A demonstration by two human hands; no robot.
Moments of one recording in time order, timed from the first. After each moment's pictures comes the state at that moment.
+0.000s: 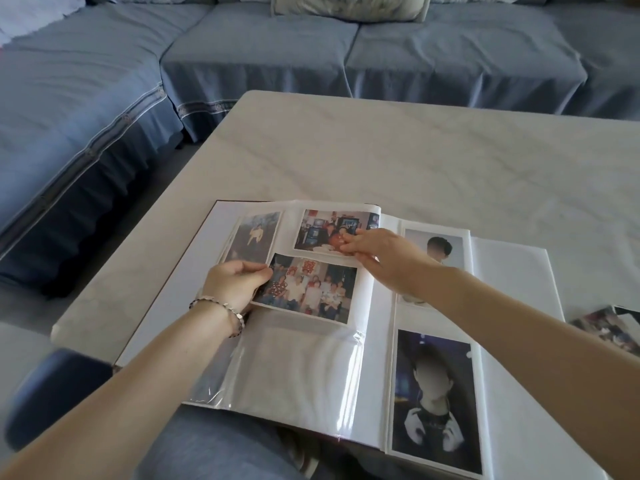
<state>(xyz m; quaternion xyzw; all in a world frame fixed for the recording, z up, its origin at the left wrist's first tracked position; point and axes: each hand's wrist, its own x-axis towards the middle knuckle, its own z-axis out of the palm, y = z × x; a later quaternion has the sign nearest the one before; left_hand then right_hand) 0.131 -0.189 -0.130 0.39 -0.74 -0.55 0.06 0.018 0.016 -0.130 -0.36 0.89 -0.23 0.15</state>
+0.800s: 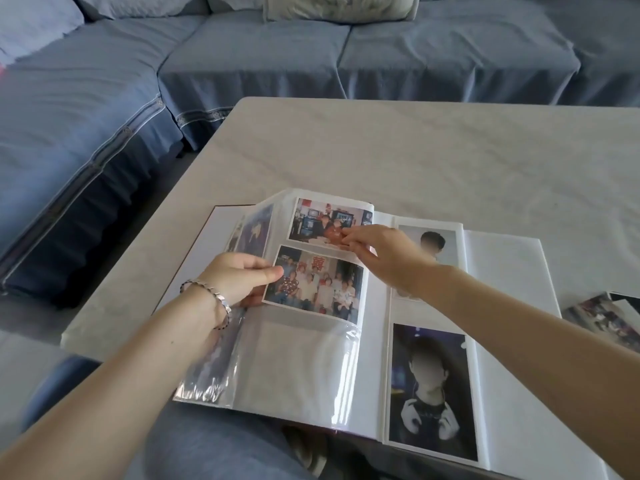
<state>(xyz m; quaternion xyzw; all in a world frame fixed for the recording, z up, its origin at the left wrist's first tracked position) 0.133 -0.184 -0.092 0.33 -0.77 -0.54 -0.07 0.021 0.022 -0.132 -0.33 0.89 -0.31 0.11</state>
